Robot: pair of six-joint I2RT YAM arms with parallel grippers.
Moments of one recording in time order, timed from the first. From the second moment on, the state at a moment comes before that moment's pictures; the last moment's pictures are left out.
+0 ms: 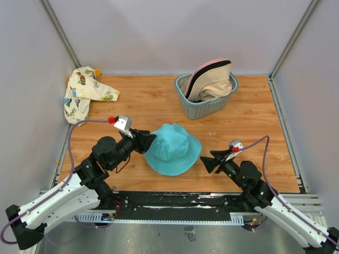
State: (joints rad) left arm -0.84 0.59 0.56 -0.05 -0.21 -0.40; right arm 0.82 0.09 0.05 -0.01 0.13 0.34
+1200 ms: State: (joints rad) left arm -0.84 0.62 0.59 -0.01 -0.28 -0.35; right arm 1.46 1.62 0.12 1.10 0.74 0.28
